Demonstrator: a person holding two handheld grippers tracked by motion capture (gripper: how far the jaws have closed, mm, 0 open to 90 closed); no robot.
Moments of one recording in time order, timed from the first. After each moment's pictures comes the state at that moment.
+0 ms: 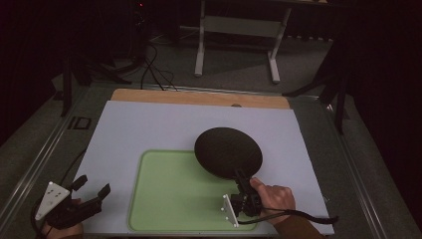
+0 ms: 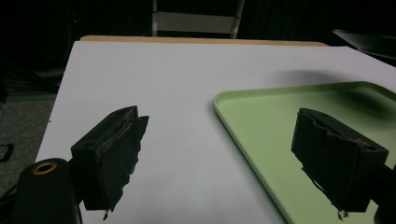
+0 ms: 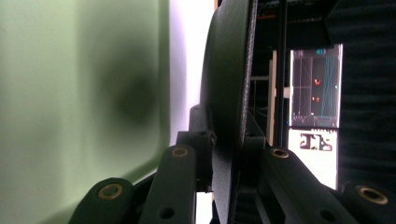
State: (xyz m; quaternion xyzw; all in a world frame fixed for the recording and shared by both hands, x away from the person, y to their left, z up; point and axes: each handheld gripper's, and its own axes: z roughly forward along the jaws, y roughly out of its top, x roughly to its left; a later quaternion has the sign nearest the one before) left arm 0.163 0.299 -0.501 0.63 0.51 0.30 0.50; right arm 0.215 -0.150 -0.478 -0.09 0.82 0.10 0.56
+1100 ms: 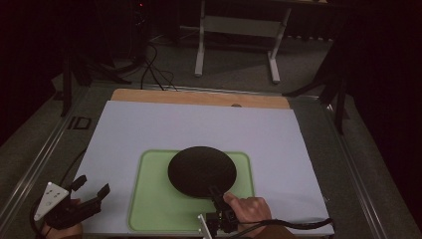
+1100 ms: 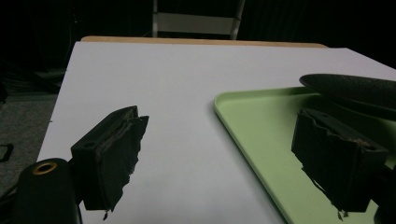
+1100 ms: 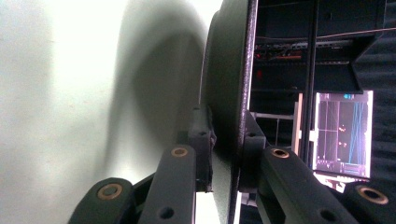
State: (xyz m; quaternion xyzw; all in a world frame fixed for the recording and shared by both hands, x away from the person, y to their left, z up) left arm 0.163 0.300 -0.500 0.63 0.52 0.30 0.50; right arm 0.185 -0.100 -0.506 -0.15 0.84 0.13 0.51
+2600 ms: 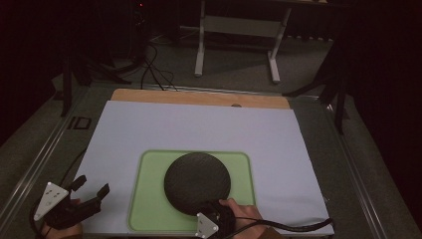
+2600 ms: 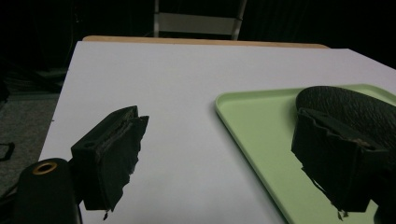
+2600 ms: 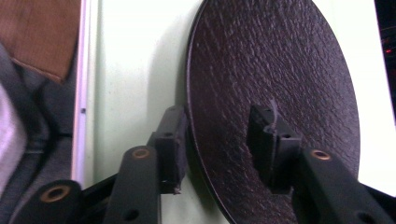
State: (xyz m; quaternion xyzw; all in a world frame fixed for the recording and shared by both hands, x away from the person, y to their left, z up) left arm 0.162 0.300 -0.500 0.63 0.52 0.30 0.50; right arm 0.187 -0.097 -0.514 -0.07 0.93 0.23 0.28
